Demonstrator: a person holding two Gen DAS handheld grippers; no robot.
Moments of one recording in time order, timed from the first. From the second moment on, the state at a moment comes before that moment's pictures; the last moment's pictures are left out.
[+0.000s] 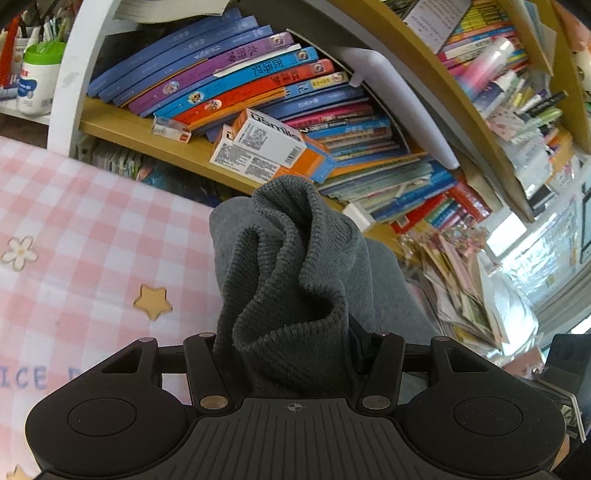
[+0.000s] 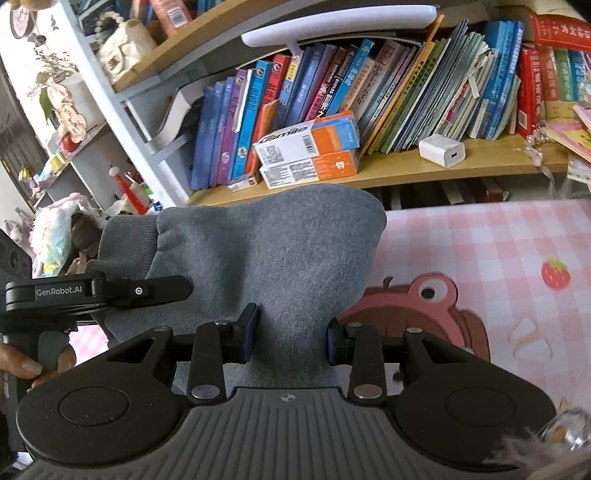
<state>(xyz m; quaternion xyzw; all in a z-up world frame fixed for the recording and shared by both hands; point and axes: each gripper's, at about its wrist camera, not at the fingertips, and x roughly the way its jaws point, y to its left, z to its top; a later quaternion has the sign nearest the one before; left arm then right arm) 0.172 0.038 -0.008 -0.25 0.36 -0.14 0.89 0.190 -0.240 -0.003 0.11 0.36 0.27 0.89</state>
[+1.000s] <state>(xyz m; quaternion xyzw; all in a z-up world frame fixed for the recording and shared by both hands) 0.242 0.044 -0.053 -0.21 0.40 -0.10 0.89 0.262 -0.238 -0.051 0.14 0.40 0.24 0.87</state>
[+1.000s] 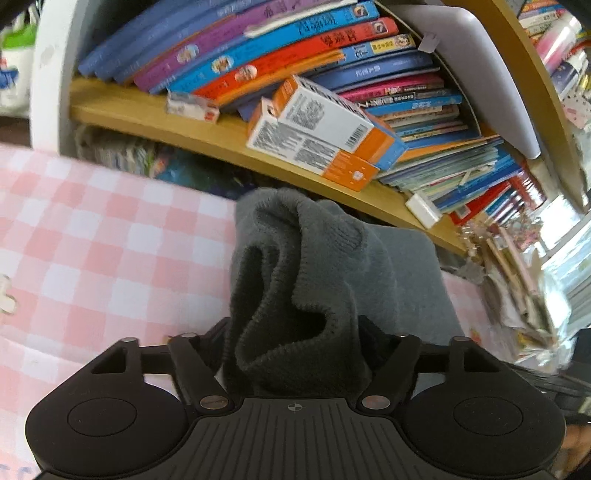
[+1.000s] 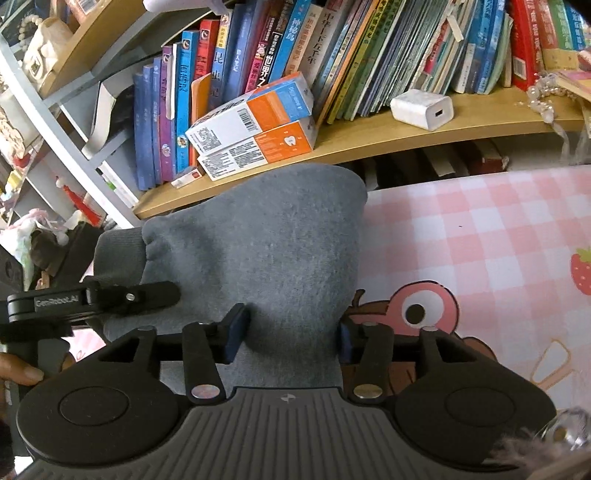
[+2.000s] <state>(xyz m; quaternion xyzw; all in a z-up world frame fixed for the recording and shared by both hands) 0.094 0.001 -0.030 -0.09 0.37 0.00 0.93 0.120 -0.225 -0.030 0.05 0.38 0.12 0.91</state>
